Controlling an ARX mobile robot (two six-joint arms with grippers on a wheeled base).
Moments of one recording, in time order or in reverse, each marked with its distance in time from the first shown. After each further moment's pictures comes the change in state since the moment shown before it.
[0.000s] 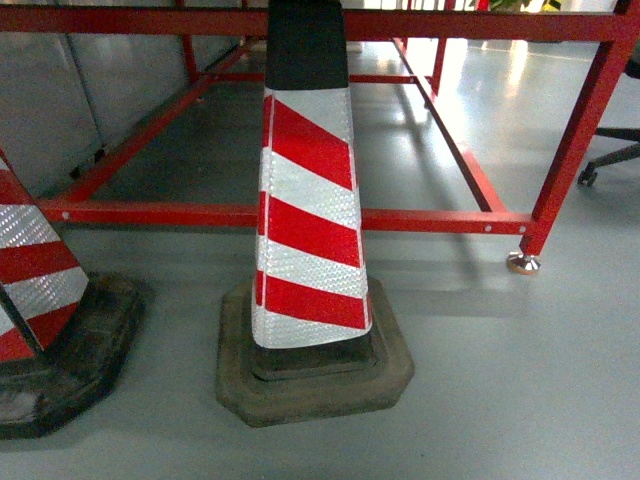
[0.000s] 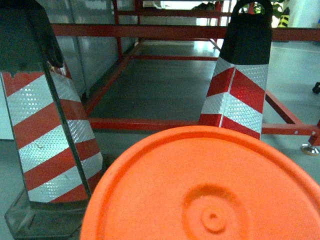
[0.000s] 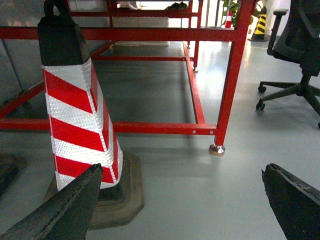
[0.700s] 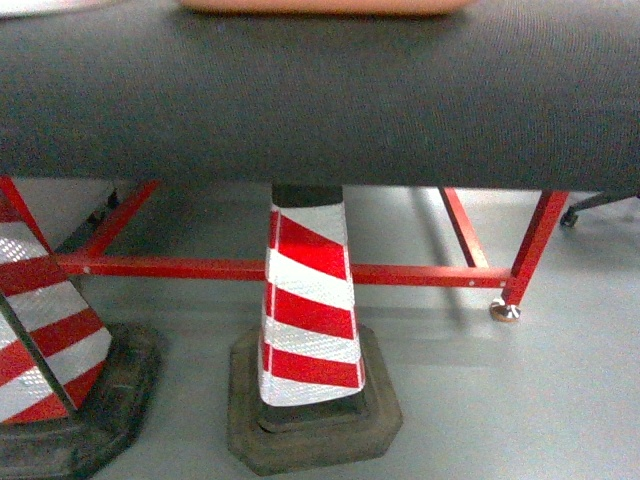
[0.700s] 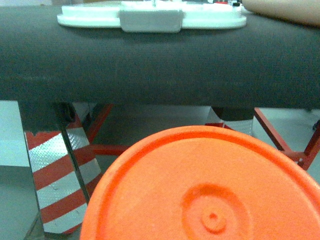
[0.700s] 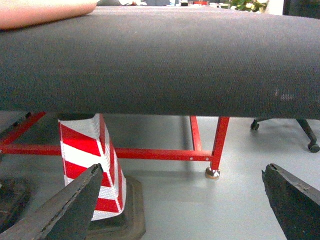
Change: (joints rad) left arm 0.000 0.000 0.000 0.002 -0.001 -0.002; right arm 0.000 0.000 0.000 0.001 0.000 -0.001
